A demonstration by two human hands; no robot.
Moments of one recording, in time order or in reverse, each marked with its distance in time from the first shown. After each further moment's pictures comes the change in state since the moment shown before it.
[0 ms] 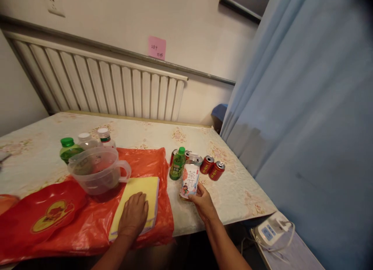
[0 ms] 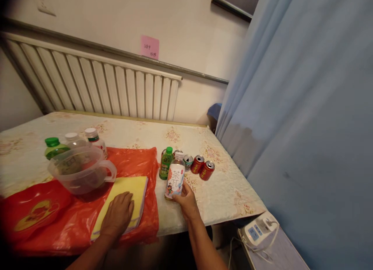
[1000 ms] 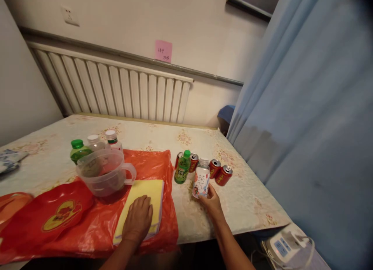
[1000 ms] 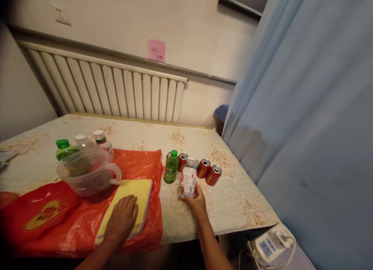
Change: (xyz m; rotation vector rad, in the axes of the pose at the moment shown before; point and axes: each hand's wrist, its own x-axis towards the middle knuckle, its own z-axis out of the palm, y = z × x) left_hand -0.002 0.000 0.002 0.021 0.015 0.003; right_hand 0.033 0.032 -0.048 -0.176 0.179 -0.055
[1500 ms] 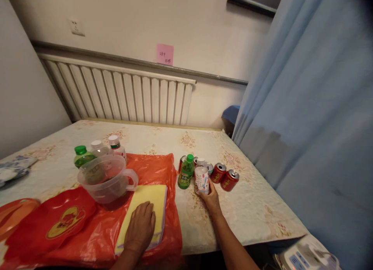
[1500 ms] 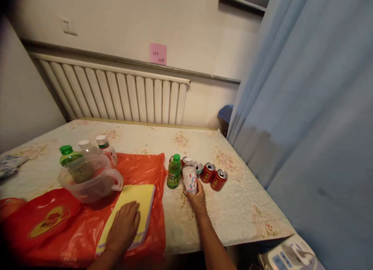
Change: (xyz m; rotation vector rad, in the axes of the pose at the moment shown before) left_hand 0.000 0.000 0.000 -0.001 -0.016 -0.018; right_hand 0.055 0.036 0.007 -0.301 0.102 -0.125
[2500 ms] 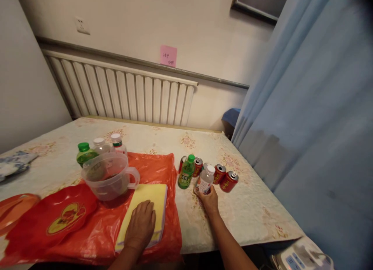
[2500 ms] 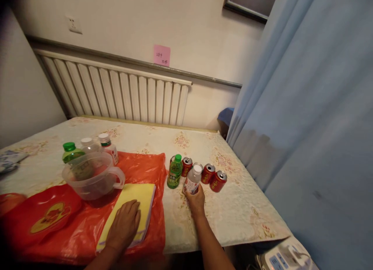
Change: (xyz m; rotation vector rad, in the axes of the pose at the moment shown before) left_hand -0.001 0.000 0.001 -0.002 0.042 0.016; right_hand -0.010 -0.017 0.006 -0.307 0.125 -0.088
